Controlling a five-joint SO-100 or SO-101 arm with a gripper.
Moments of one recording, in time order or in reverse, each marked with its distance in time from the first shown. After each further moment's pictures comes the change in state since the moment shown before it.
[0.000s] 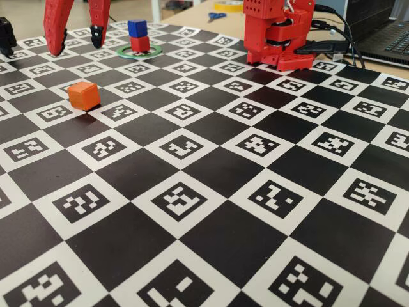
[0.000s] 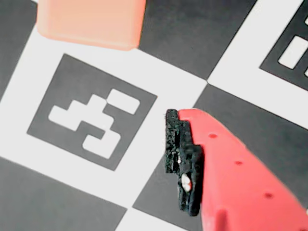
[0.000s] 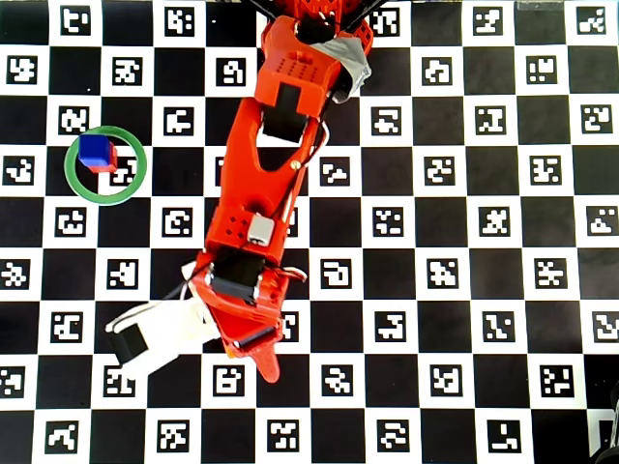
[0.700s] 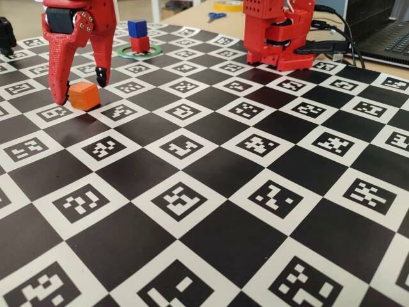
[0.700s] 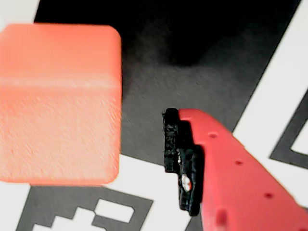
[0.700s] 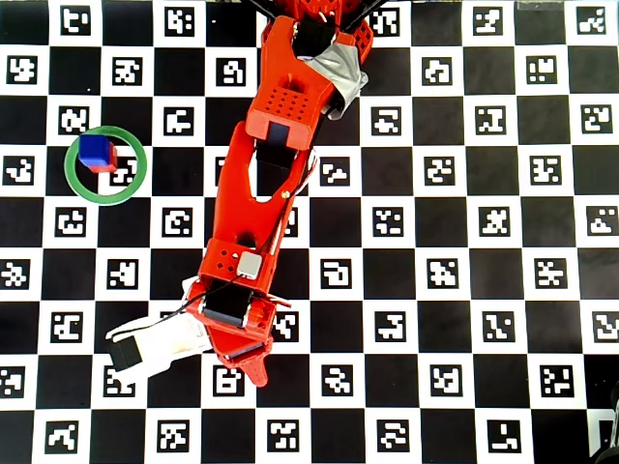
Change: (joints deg) arm 1.7 -9.8 -0.9 -6.2 4.1
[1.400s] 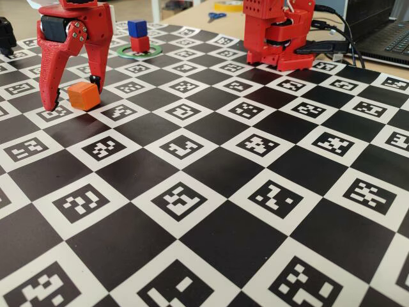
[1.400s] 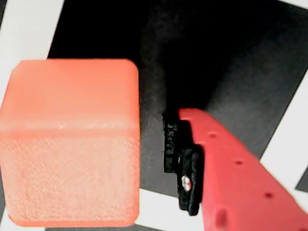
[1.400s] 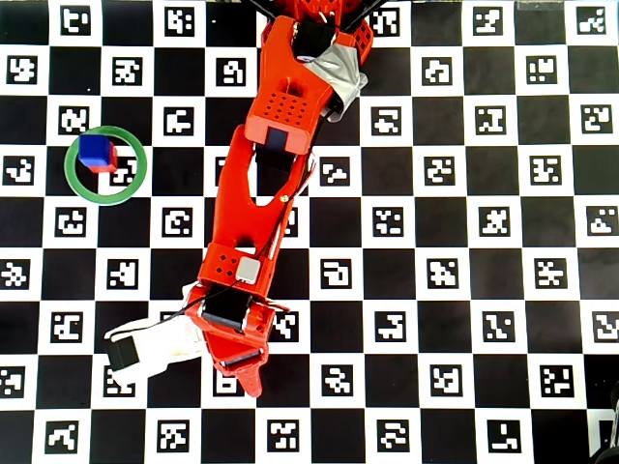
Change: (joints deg) arm 0.0 -1.9 -0.1 -3.1 2.5
